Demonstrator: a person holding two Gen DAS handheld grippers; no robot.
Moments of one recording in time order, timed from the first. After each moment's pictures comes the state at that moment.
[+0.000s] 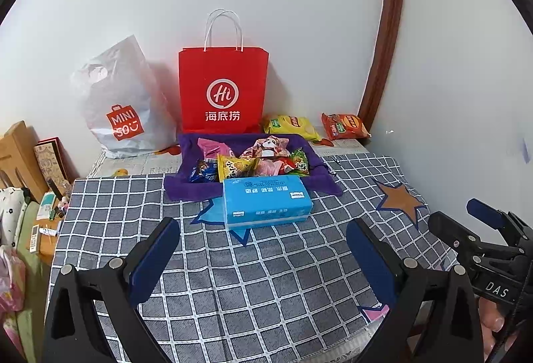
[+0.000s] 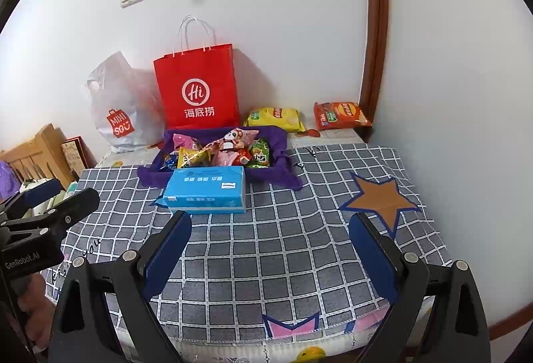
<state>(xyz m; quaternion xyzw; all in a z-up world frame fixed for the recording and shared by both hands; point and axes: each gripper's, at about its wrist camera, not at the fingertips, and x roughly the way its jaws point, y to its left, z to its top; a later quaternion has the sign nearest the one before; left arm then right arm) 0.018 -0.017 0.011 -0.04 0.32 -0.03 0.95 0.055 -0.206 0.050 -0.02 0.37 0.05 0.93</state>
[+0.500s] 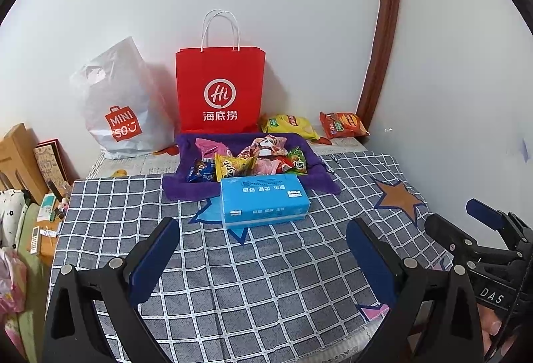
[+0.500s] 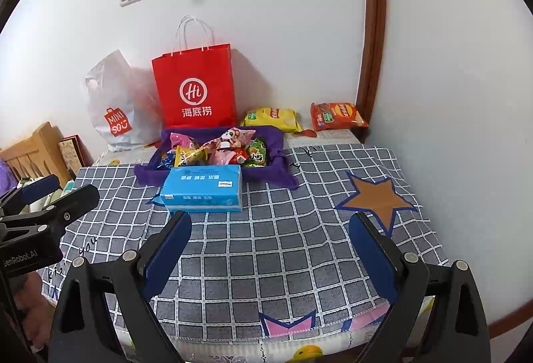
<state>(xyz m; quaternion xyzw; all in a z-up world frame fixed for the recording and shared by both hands) 0.017 -0.022 0.011 -0.03 0.33 -0.03 0.94 0.052 -0.208 0.049 -0.02 0.37 0.05 0.93</state>
